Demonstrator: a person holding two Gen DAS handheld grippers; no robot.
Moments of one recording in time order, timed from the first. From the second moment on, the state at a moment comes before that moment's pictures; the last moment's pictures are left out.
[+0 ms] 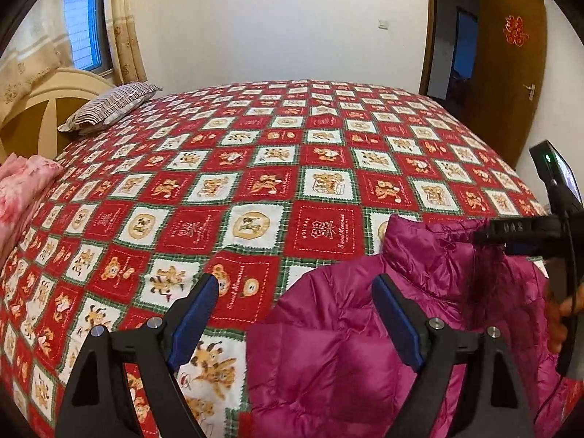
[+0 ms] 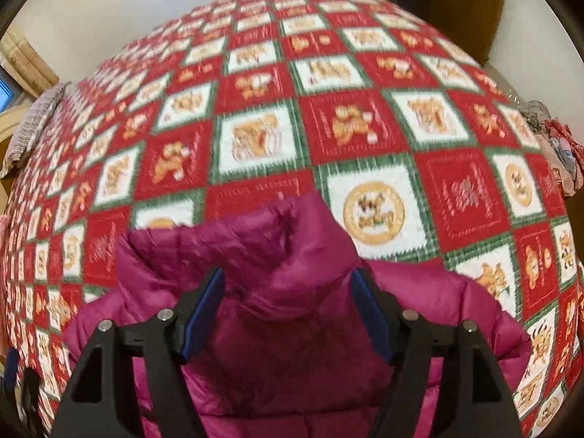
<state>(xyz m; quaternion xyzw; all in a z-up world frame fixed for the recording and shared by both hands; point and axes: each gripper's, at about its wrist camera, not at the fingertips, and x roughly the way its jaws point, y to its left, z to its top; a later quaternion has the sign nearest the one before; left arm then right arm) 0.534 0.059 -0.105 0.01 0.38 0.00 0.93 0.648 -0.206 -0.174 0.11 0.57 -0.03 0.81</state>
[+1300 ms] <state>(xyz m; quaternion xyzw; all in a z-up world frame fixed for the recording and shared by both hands) 0.570 -0.024 -0.181 0.01 0.47 0.05 0.88 0.531 -0.284 -0.214 0.12 0.42 0.00 0.90</state>
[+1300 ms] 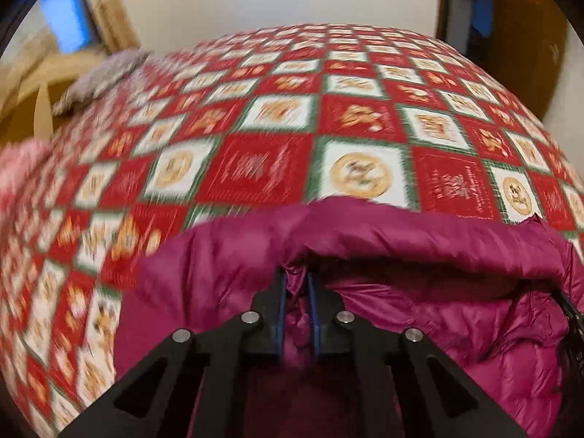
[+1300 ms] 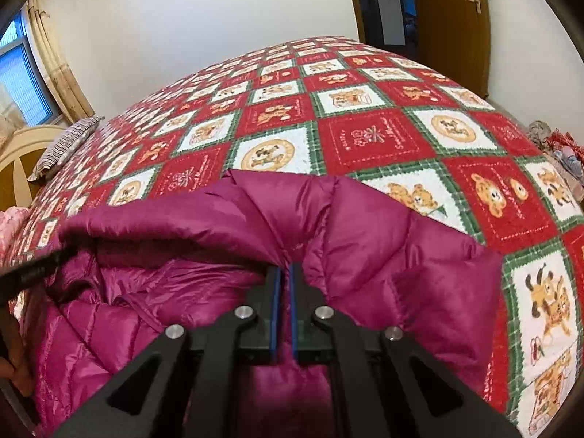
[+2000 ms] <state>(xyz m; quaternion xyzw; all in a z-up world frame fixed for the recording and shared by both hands) 0.546 -0.010 -0.204 -0.03 0.42 0.07 0.91 0.553 -0.249 -0.144 0.12 0.38 -0.01 0.92</state>
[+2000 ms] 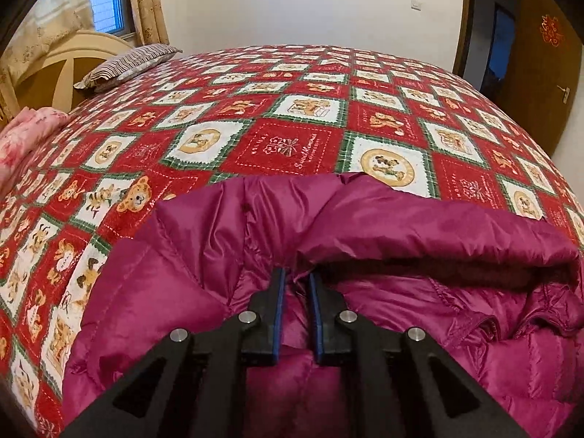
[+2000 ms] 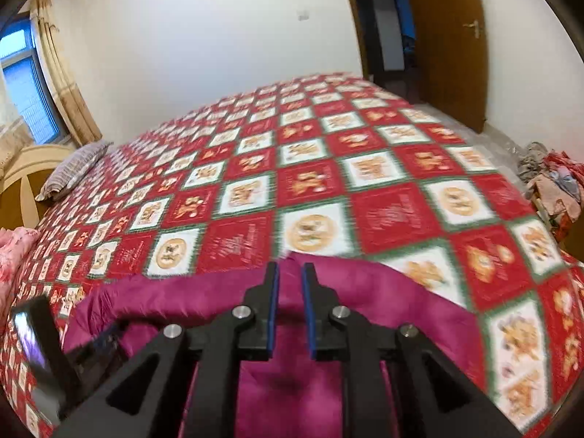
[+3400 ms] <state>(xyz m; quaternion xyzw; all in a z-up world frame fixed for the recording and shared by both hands) 0.592 -0.037 -0.212 0.00 0.43 0.04 0.90 0.561 -0.229 -0.213 0.03 0.42 0.02 0.91</state>
